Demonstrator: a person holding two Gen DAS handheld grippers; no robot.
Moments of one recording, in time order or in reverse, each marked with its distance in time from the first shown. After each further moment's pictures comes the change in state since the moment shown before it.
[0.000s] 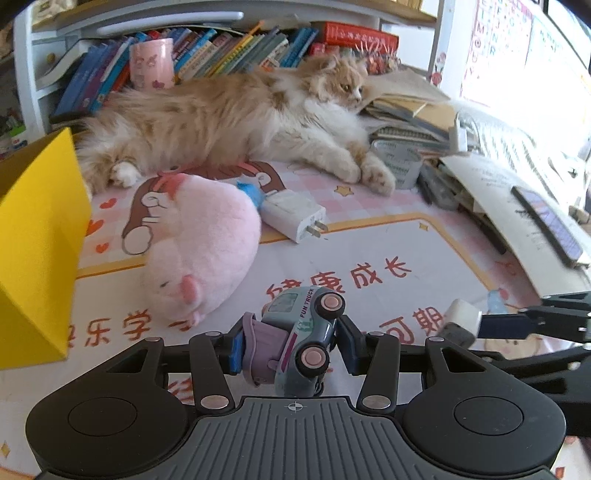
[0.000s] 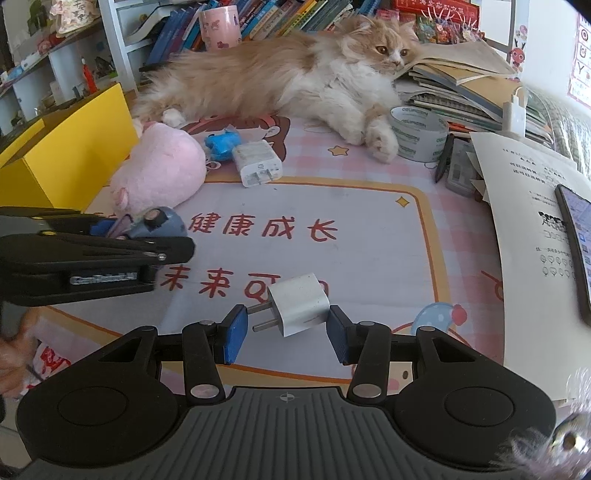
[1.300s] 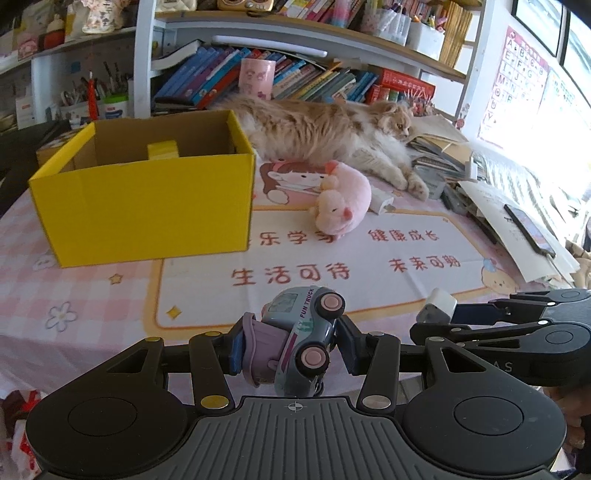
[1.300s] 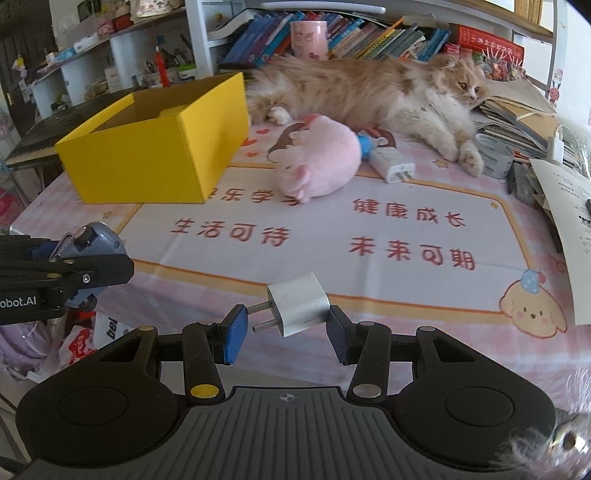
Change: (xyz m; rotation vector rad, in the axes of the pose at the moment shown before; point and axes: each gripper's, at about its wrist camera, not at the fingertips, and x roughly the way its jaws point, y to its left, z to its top) left arm -0.160 0.114 -0.097 -0.111 -0.066 0.019; right arm -0.046 0.160 -0.042 -0.056 -0.045 0.037
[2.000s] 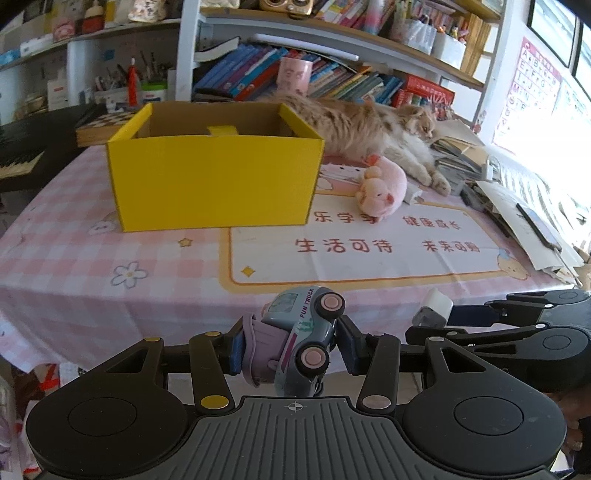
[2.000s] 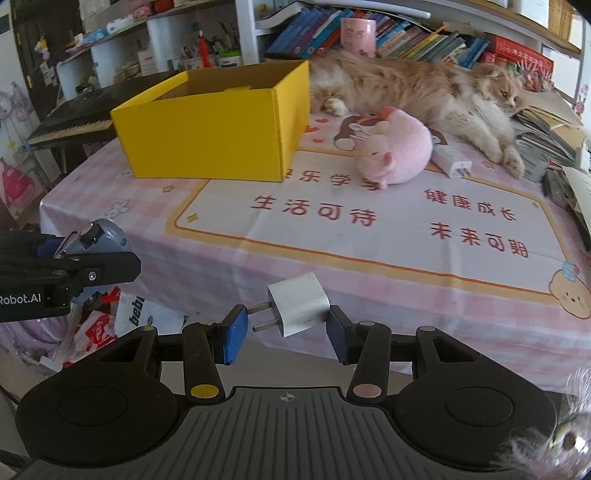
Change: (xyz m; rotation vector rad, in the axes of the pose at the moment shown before) left arm -0.042 0.054 -0.032 -0.044 -0.001 0.032; right arm -0.001 0.079 -0.018 -0.051 0.014 0.037
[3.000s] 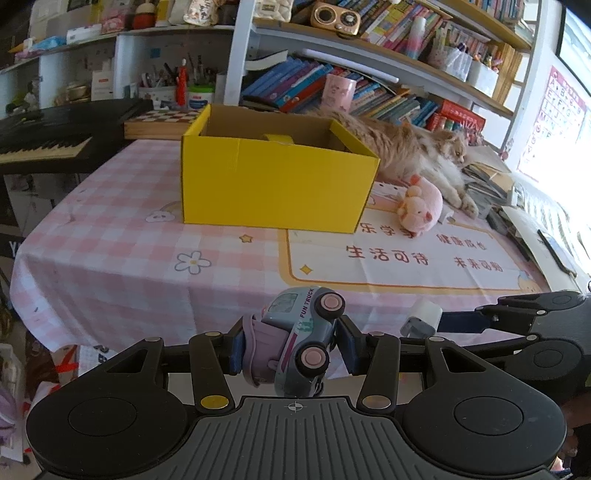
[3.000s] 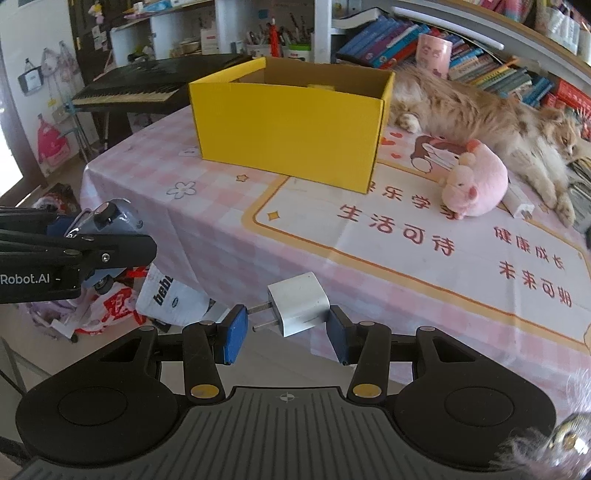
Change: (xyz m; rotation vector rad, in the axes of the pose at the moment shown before) left arm -0.029 0.042 -0.013 -0.080 -0.043 0.060; right arm 0.010 0.061 0.010 -0.161 0.011 0.074
